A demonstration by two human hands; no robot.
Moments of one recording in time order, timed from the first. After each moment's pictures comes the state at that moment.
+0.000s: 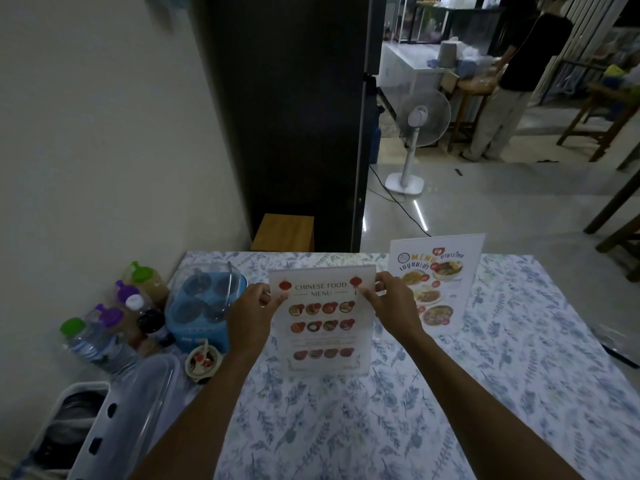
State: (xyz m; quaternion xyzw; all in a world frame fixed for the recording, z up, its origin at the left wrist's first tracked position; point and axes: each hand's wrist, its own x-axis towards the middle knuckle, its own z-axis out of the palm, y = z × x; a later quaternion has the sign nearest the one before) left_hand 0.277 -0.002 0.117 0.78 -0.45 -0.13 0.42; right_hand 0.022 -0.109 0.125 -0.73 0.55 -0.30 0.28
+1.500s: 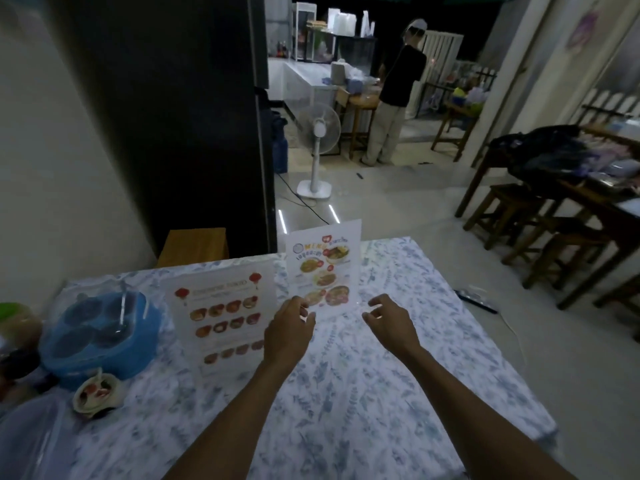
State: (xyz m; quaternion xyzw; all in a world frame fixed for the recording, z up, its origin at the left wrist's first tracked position) left_hand 0.045 -0.010 0.121 0.69 -0.60 -0.20 0.34; right_hand -0.170 -0.034 0.135 -0.61 0.70 -0.24 0.28
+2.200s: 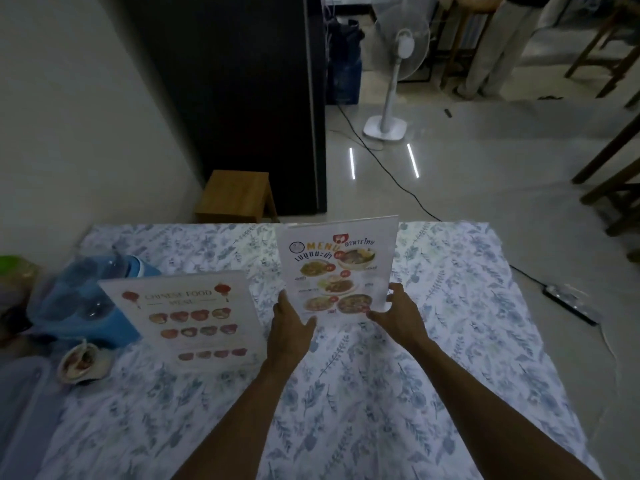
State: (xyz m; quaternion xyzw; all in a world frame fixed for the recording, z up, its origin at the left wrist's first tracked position) left_hand 0.015 -0.122 0.033 0.82 -0.38 -0.33 0.28; right_hand -0.192 -0.217 0.025 -0.64 0.63 -0.14 0.41
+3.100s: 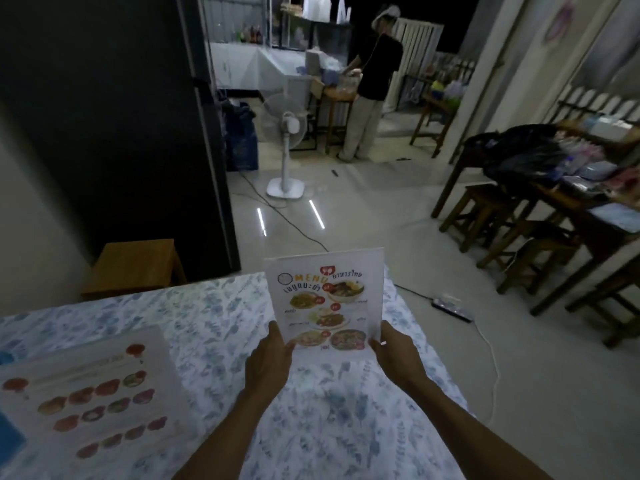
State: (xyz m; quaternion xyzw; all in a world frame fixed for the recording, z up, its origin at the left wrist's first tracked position) left_hand -0.075 -0.135 0.090 0.74 -0.58 -0.27 0.21; right_hand -0.325 -0.145 0.097 -0.64 0.71 -0.19 0.23
